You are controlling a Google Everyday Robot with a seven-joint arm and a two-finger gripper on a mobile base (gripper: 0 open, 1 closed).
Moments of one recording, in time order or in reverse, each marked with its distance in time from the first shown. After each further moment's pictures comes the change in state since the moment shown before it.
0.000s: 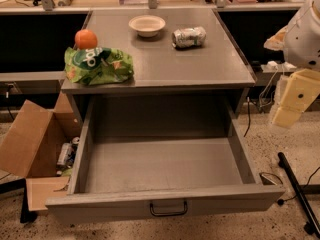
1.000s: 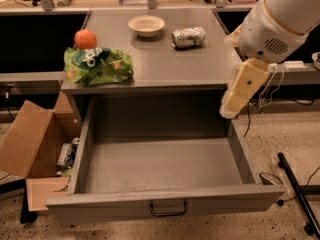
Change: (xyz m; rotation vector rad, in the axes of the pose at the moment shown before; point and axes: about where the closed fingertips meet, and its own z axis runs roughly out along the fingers) arm -0.070 -0.022 0.033 -0.050 -0.171 -0.014
